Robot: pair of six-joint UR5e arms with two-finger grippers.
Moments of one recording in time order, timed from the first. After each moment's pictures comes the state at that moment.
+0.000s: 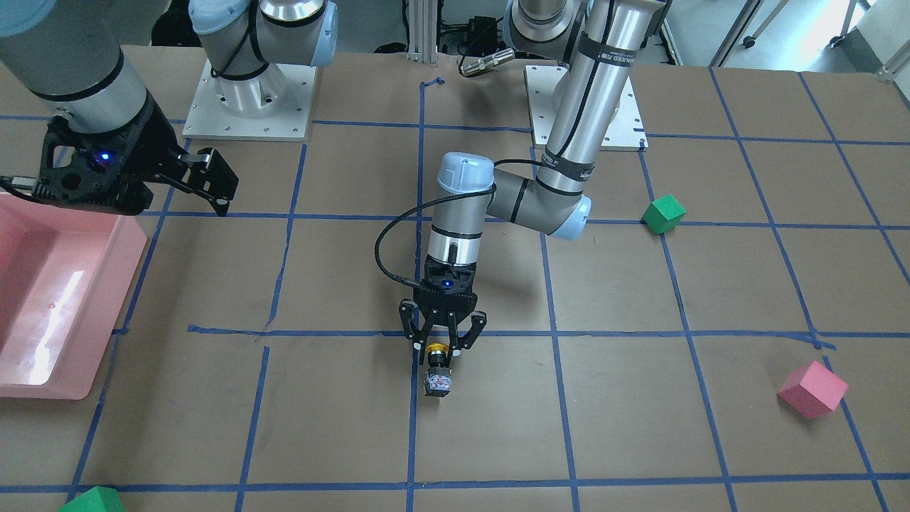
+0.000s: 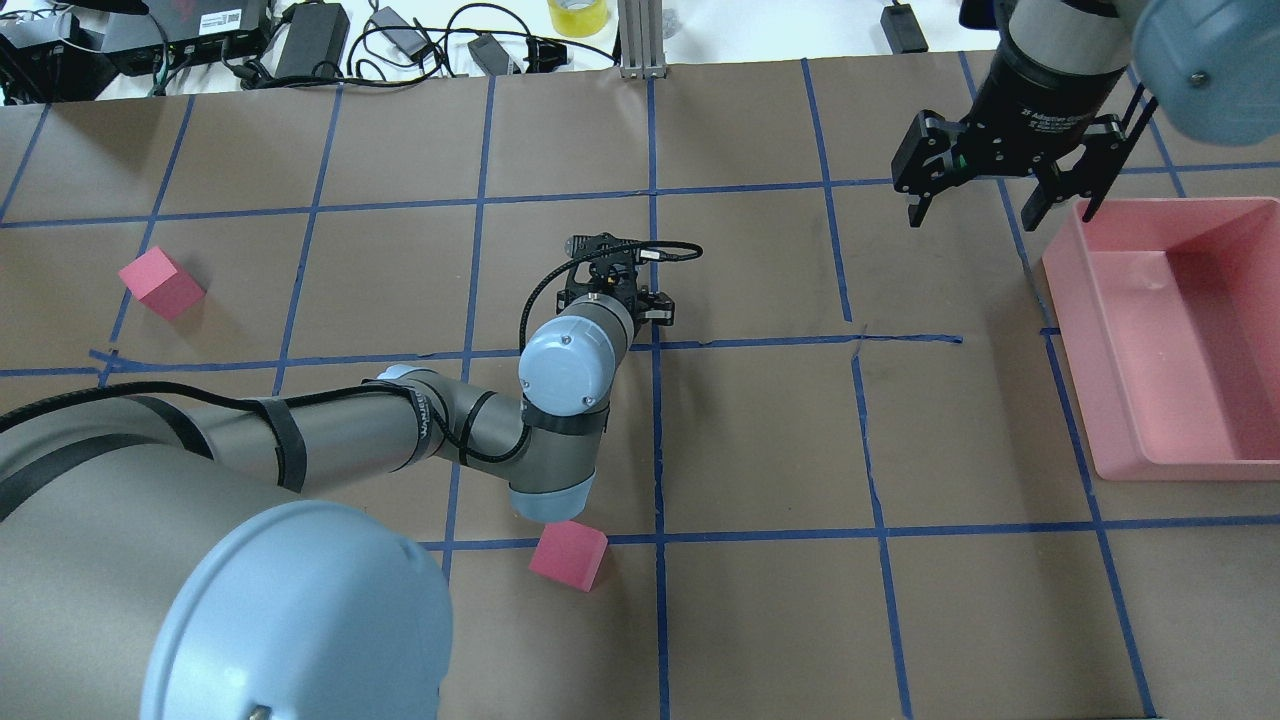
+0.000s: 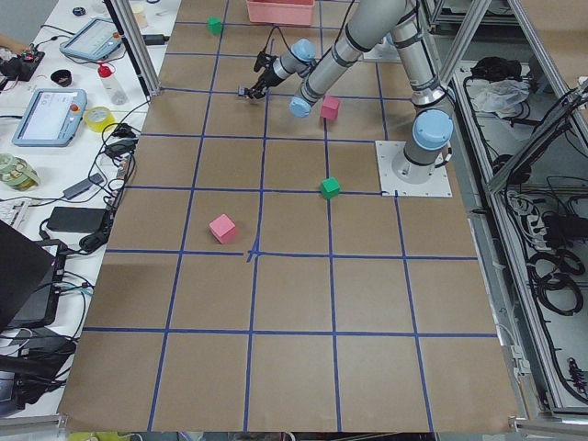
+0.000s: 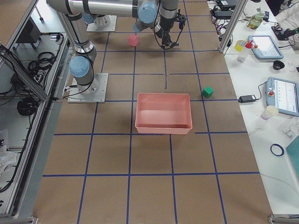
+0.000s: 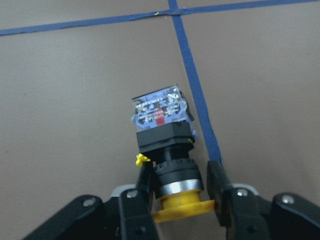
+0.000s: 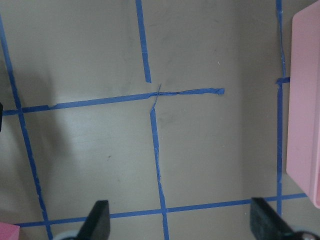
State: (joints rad) left arm -1.94 -2.20 -1.99 0.21 1.69 -0.17; right arm 1.51 -1.51 1.55 -1.55 -1.57 0.04
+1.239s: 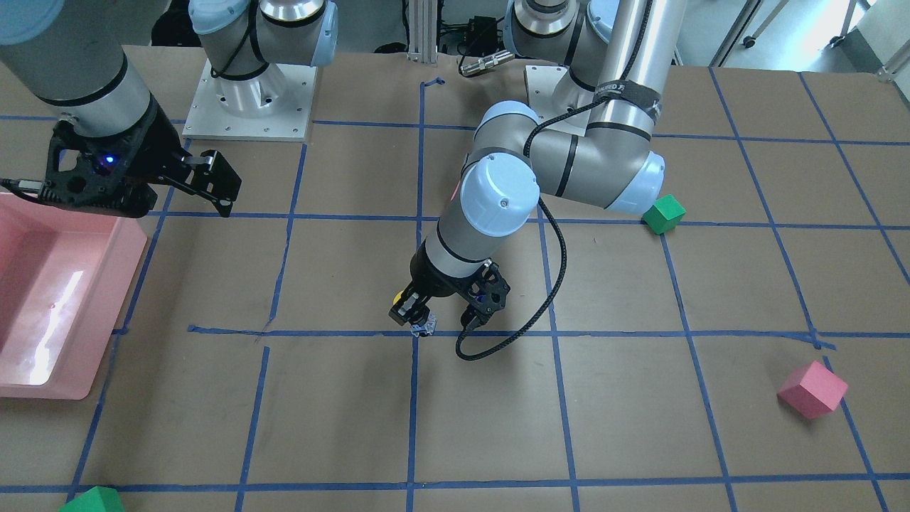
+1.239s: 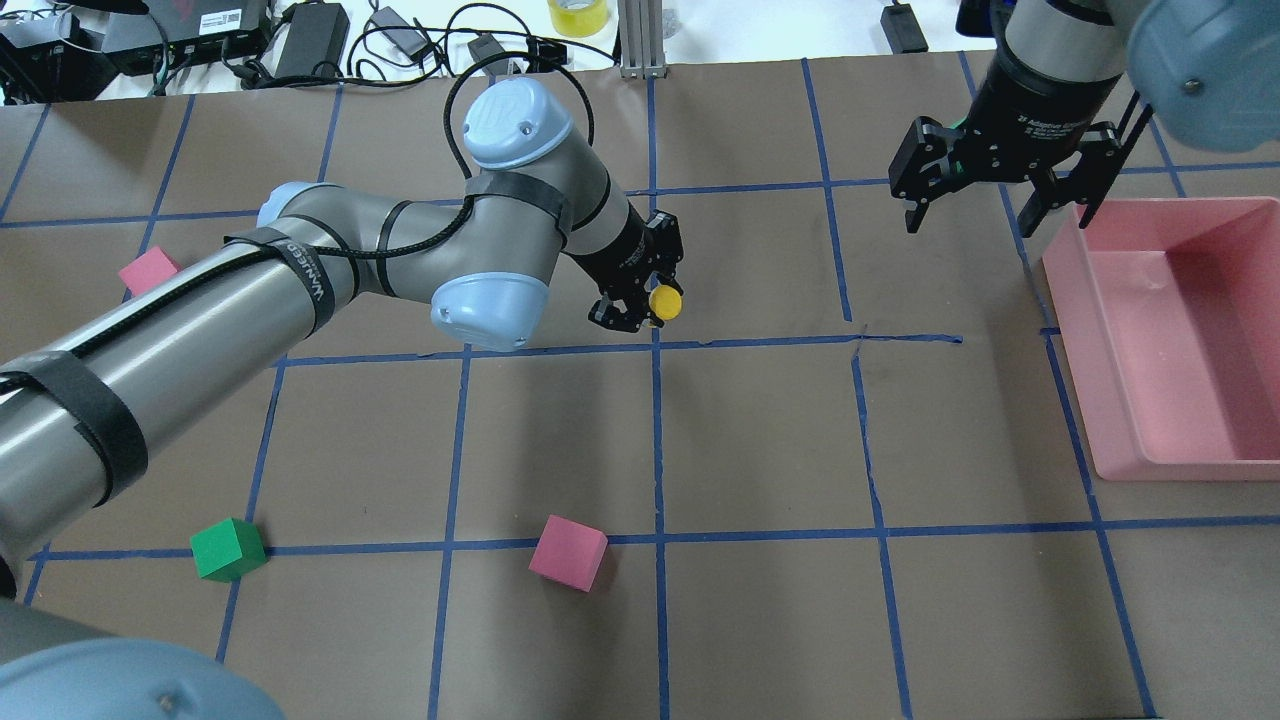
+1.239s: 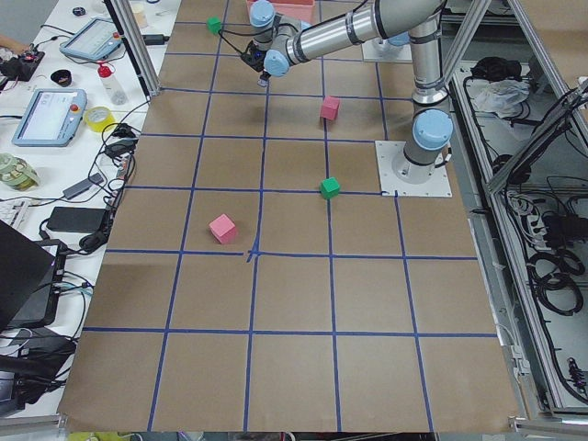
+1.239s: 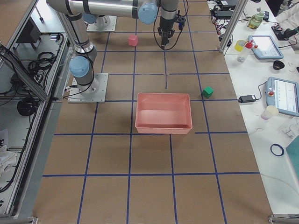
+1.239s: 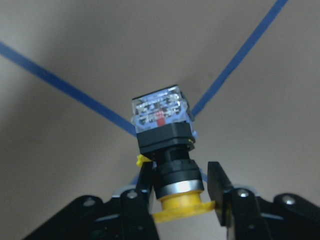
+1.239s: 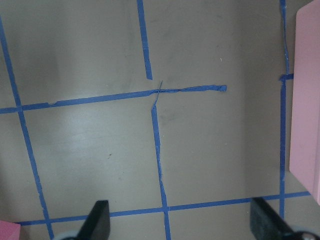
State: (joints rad) left arm -1.84 -2.01 -1.70 -0.90 1.18 -1.32; right arm 1.51 -1.51 1.56 -1.56 -1.57 0.05
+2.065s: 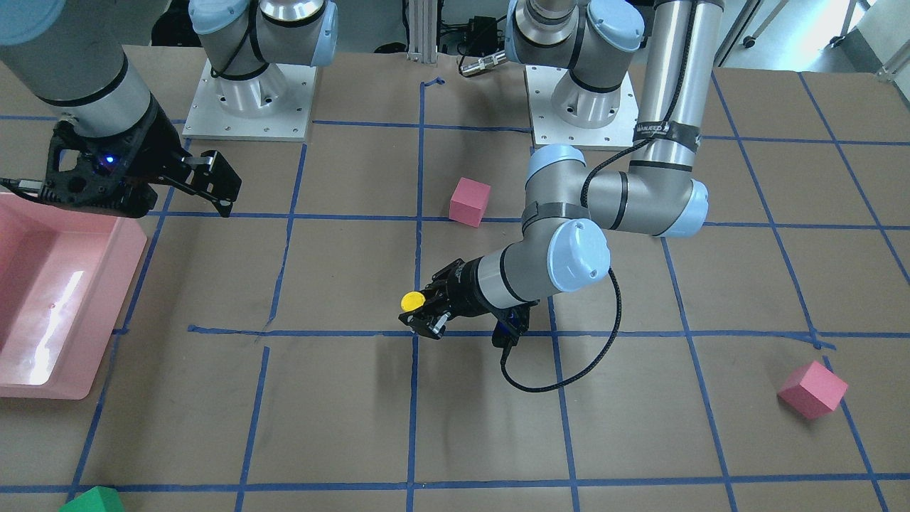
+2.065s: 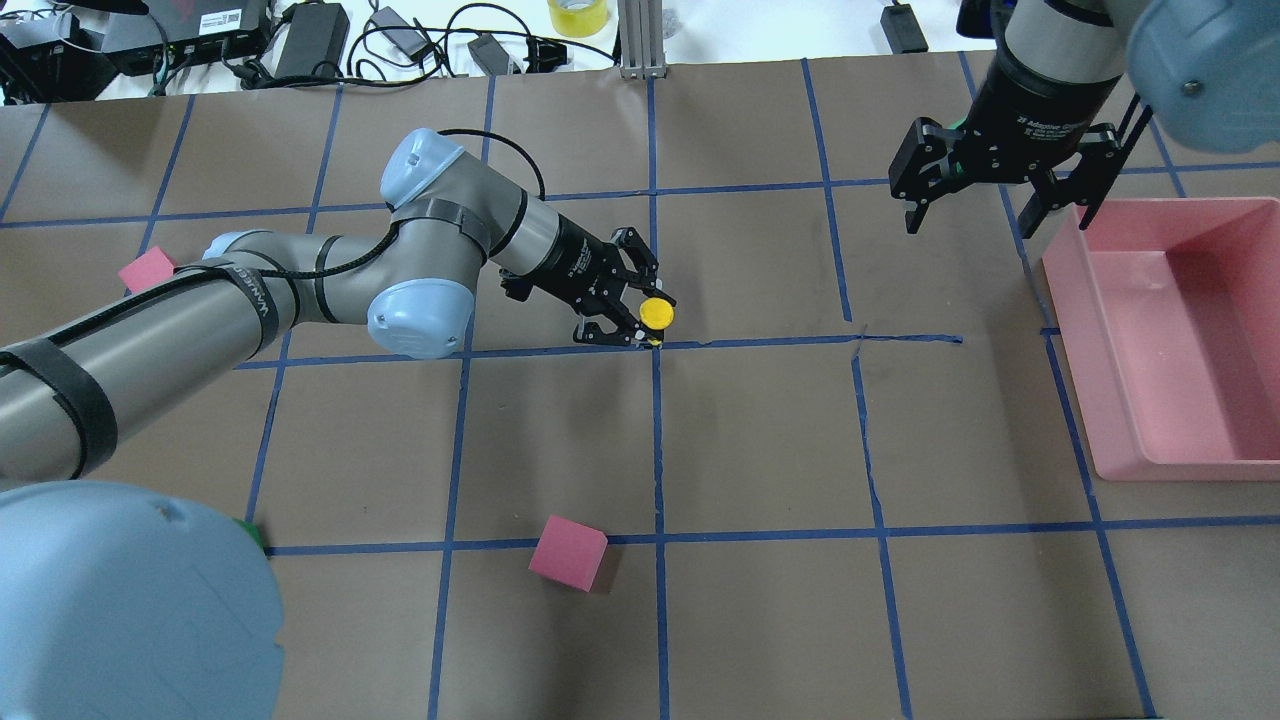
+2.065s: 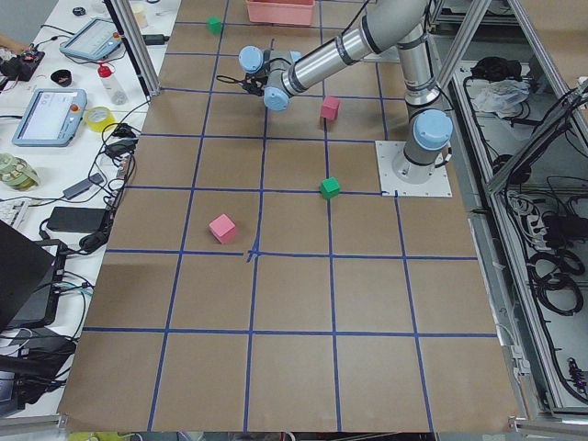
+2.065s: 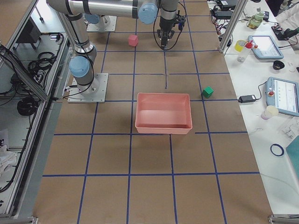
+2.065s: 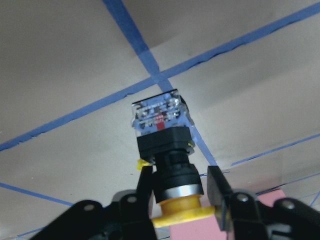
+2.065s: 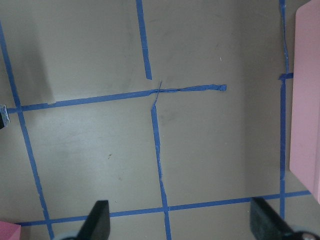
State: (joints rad) left arm -1.69 -2.07 -1.79 -0.91 0.82 -1.21; right arm 1.51 -1.51 1.56 -1.56 -1.57 0.05
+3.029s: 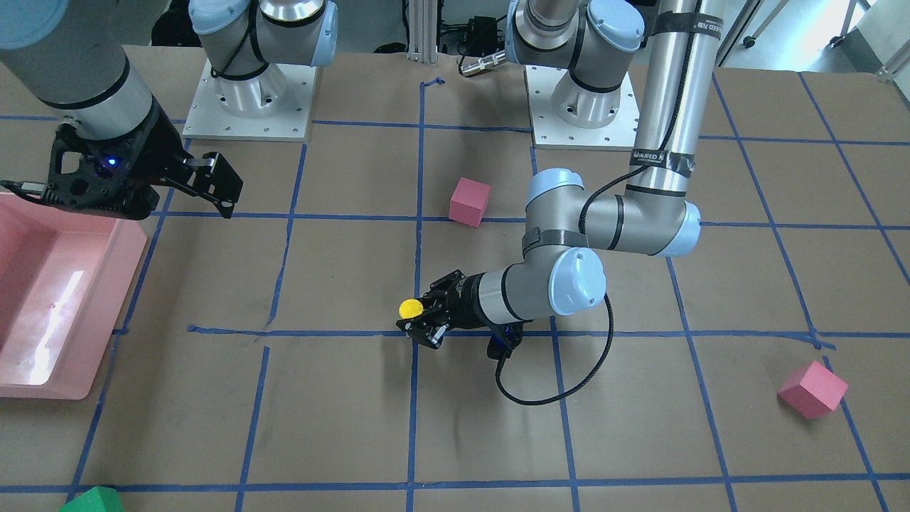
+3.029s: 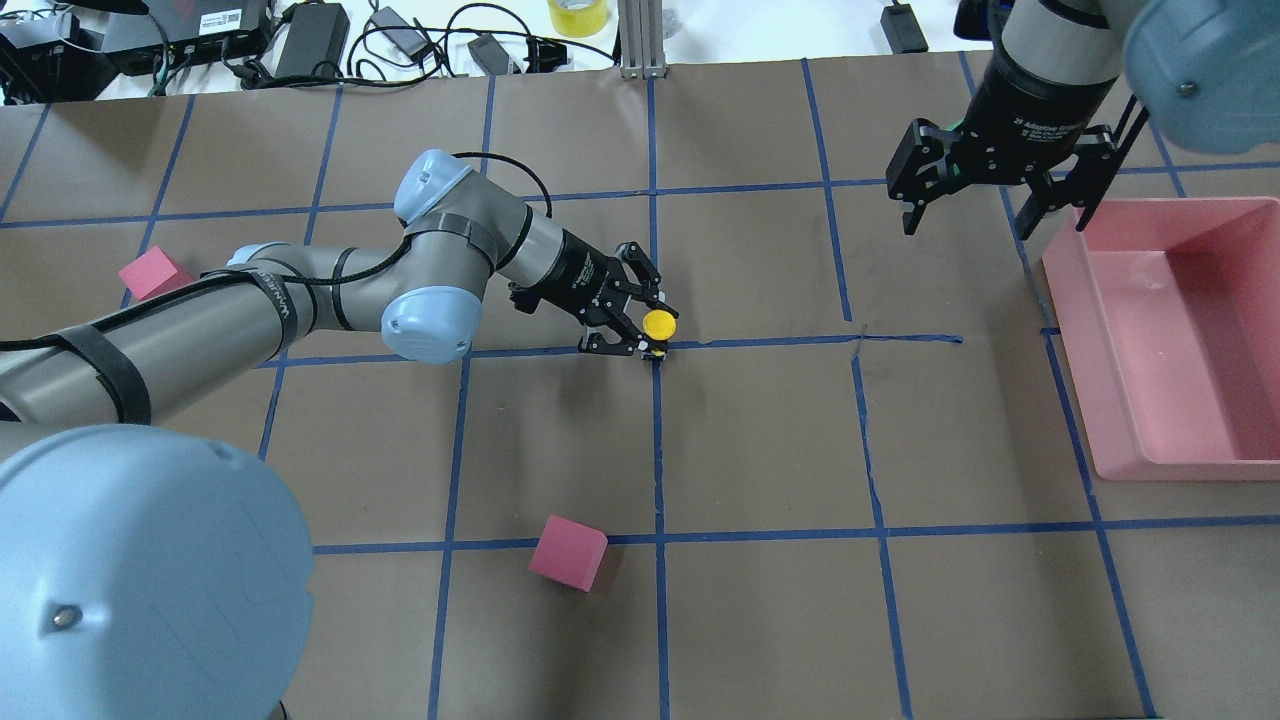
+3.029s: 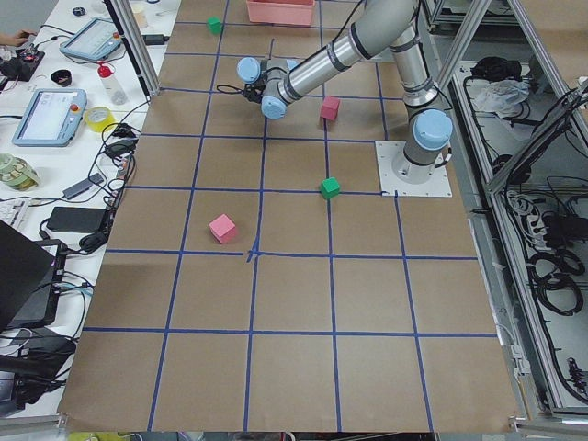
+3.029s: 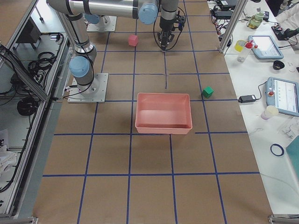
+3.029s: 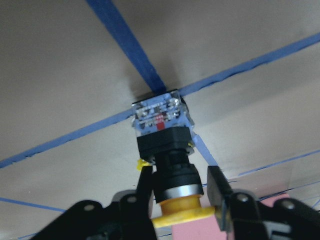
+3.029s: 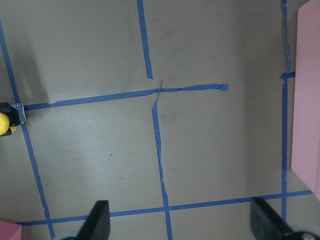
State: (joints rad) left arm -1.69 -2.13 -1.78 -0.90 0.80 -1.19; right arm 1.51 -1.50 1.56 -1.56 -1.56 0.06
